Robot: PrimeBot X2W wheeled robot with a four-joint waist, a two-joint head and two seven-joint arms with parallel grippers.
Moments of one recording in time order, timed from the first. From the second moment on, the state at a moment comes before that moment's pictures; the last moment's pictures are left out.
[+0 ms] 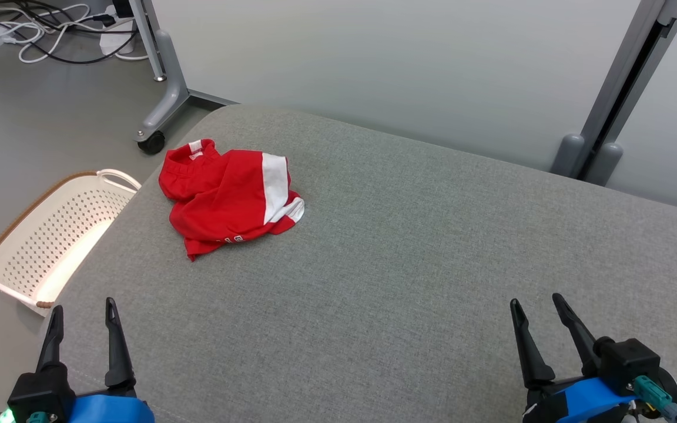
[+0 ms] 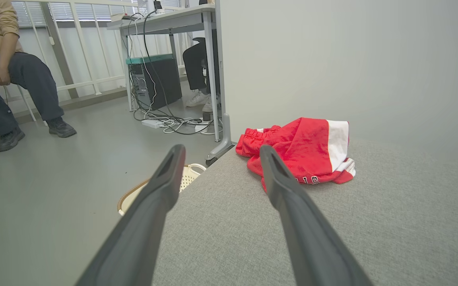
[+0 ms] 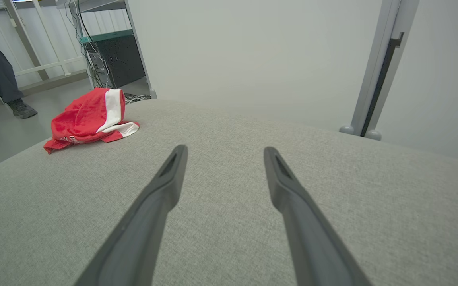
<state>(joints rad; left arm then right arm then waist) 0.05 0.17 0.02 0.15 -0.16 0.07 -0.22 -0.03 -0.06 0.04 0.24 0.13 0.13 -0.21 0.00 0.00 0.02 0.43</state>
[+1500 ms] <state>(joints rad) -0.79 0.39 0.09 0.78 -0.30 0.00 -0.04 -0.13 -0.22 -0.04 -0.16 0.08 0.13 -0.10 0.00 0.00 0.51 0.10</state>
